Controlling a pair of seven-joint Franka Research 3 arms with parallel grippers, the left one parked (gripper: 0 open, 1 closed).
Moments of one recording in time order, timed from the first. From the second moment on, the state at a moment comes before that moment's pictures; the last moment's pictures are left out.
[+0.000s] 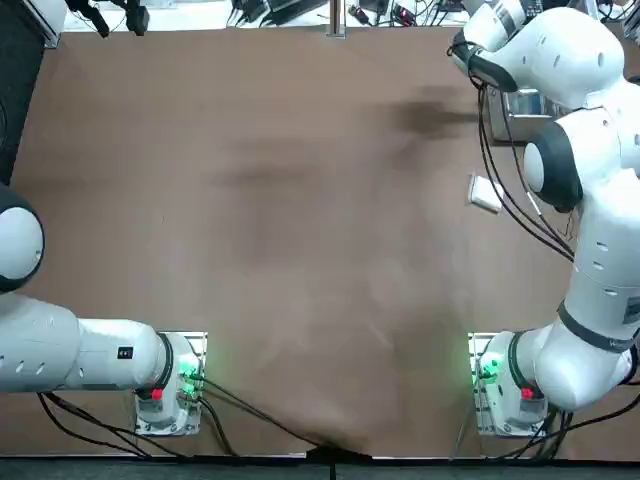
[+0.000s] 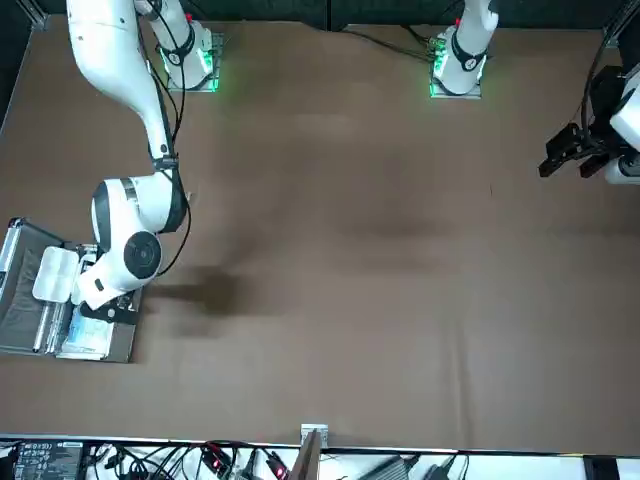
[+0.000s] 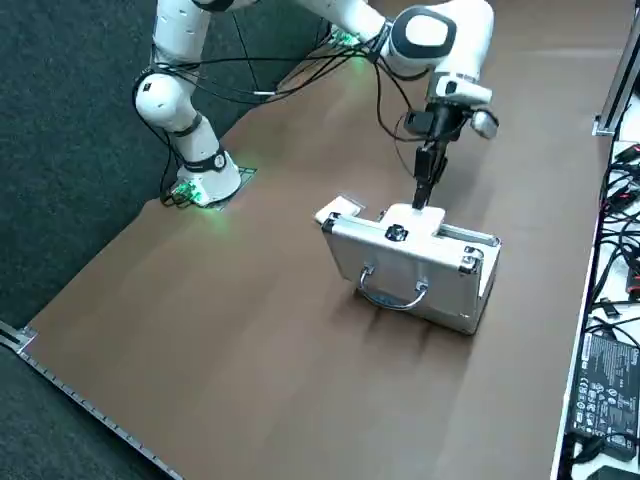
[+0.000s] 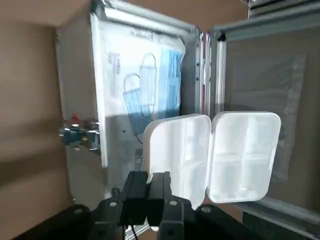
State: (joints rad) arm 0.46 0.66 -0.40 -1.52 -0.55 1.91 0.45
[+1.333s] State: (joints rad) arm 0.37 0.68 -0.40 -1.60 -0.55 1.97 0.45
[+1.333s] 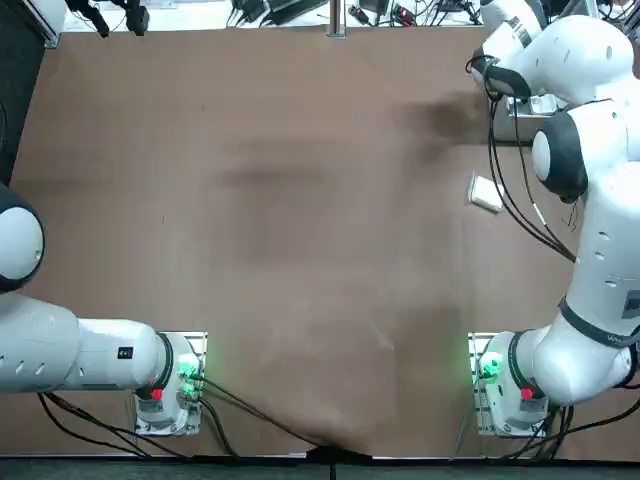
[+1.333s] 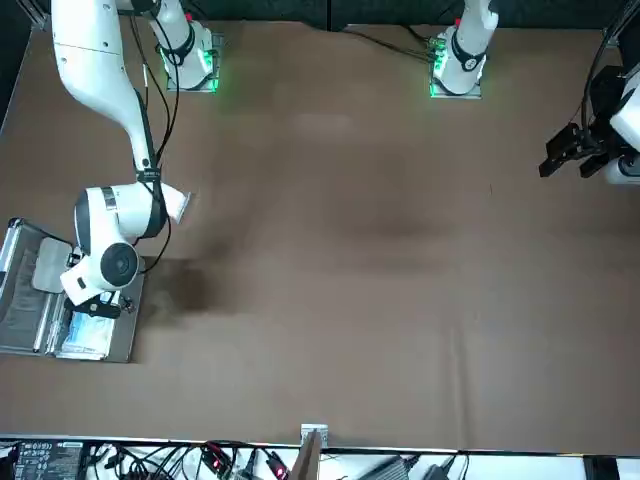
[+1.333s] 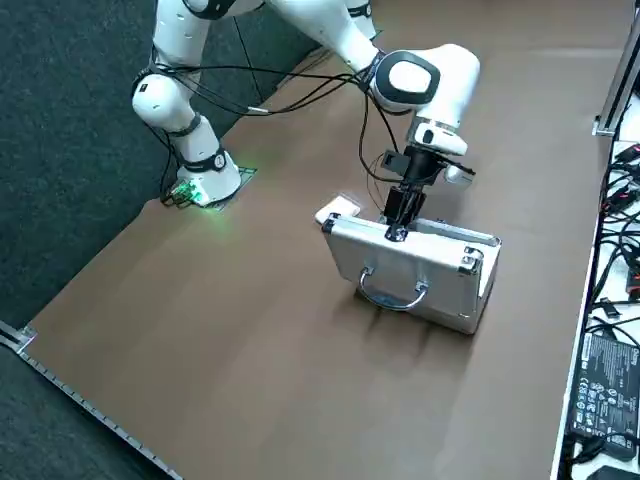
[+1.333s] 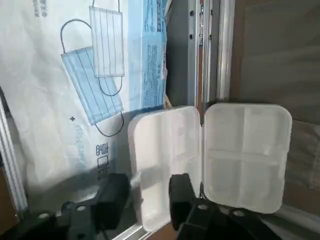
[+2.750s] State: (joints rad) arm 0.41 0.48 -0.39 -1.55 -0.12 1.76 0.20
